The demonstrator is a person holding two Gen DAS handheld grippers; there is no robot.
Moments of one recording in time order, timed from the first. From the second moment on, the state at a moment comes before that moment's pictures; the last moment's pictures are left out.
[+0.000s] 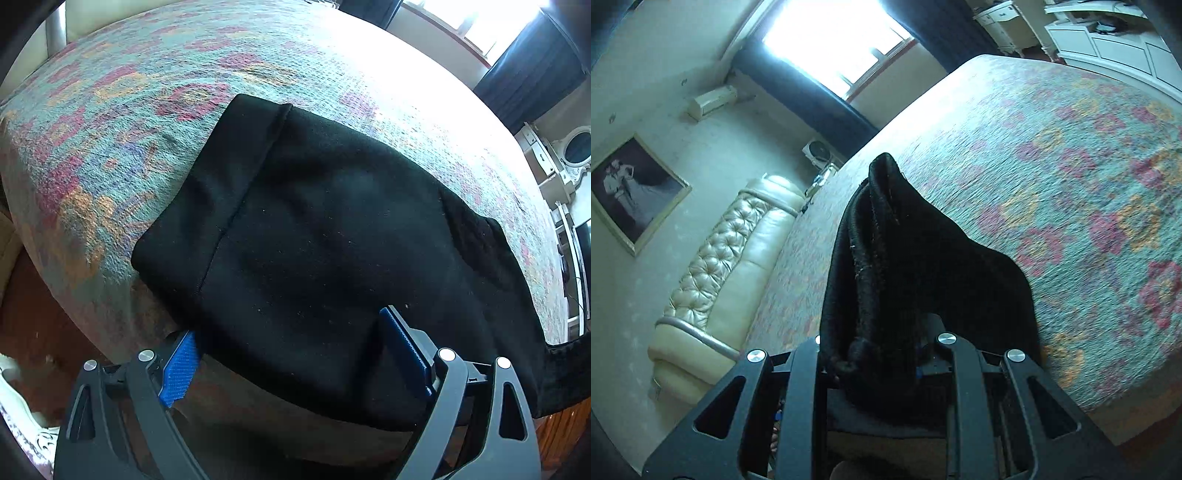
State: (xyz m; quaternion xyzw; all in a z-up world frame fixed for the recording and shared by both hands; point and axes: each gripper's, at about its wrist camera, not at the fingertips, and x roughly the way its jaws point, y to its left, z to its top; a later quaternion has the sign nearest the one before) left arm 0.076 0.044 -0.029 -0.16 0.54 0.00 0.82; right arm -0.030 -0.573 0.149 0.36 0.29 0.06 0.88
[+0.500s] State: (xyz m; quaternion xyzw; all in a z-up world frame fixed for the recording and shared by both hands) left arm 0.075 0.045 -0.029 -0.16 0.55 0.00 0.82; right arm 0.027 -0.413 0.016 0.22 0.45 0.05 0.86
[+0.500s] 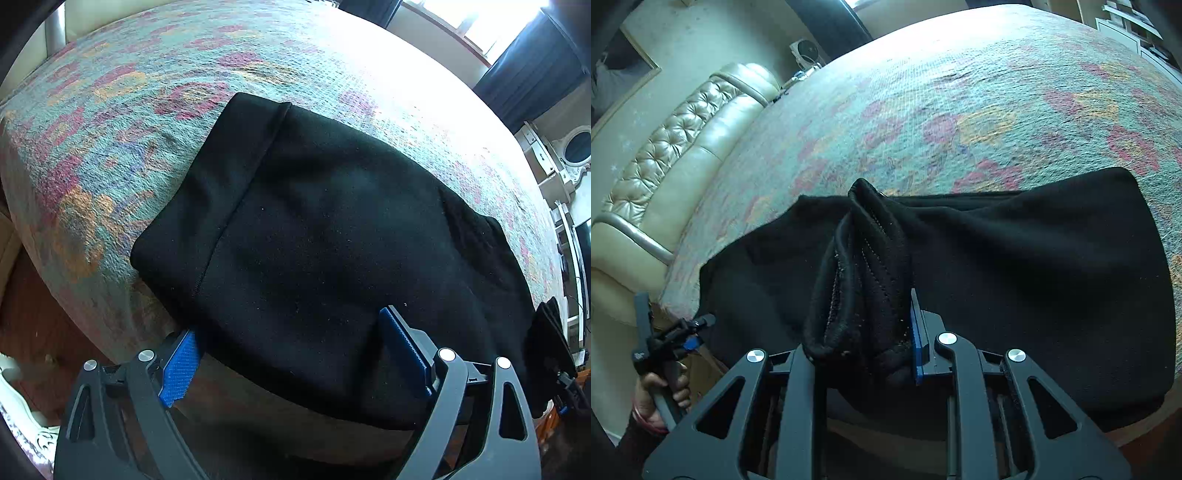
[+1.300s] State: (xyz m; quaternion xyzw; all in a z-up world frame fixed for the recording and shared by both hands) left arm 0.077 0.044 -0.030 -0.16 0.55 0.00 0.82; right arm 0.024 -0.371 0.025 0.29 0.46 0.22 0.81
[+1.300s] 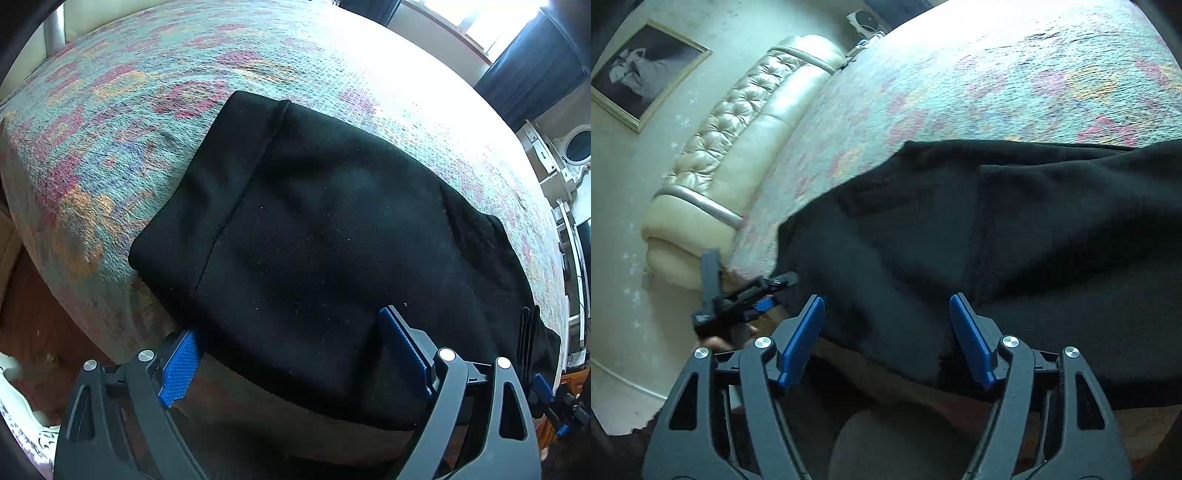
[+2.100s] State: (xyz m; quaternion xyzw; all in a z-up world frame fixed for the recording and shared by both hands) left arm 0.078 0.045 -0.032 -0.16 0.55 0.00 0.82; right arm 0.012 -0.627 -0.045 0.51 0.37 0.05 0.78
